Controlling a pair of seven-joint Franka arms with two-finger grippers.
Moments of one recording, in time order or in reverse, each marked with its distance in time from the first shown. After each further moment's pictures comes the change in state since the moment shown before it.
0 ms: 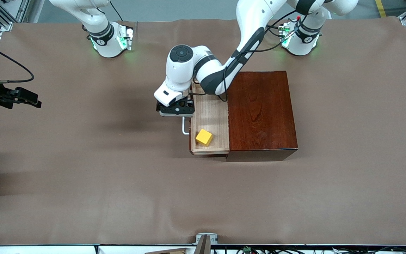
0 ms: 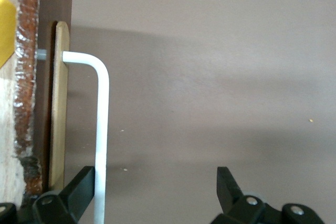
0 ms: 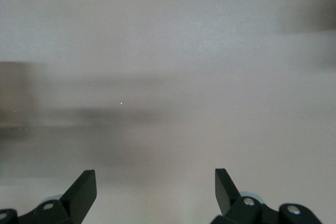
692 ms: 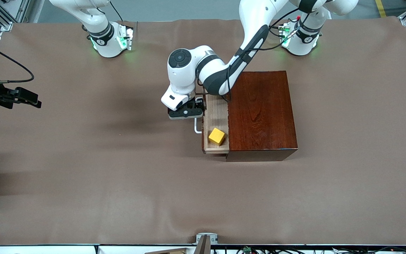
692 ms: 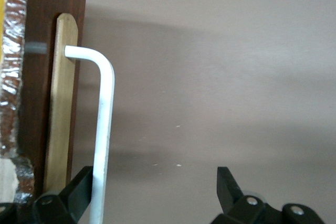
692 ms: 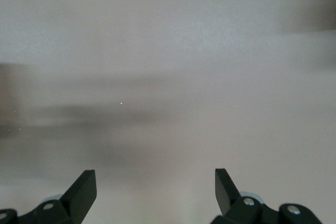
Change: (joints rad) left arm 0.009 -0.022 0.017 -0.010 0.025 -0.155 -0.023; right arm 0.000 0.000 0.000 0.000 0.000 0.000 0.000
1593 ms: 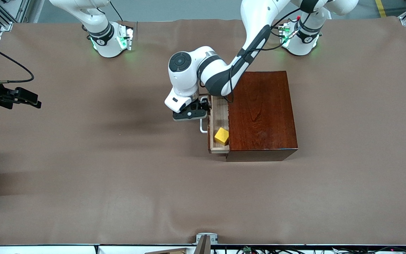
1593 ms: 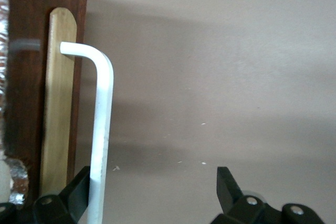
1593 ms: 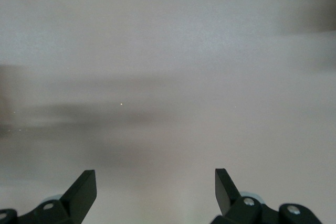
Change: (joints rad) left arm 0.008 -0.006 0.012 0.007 0.000 -0.112 0.007; right arm 0.000 0.000 0.000 0.000 0.000 0.003 0.000
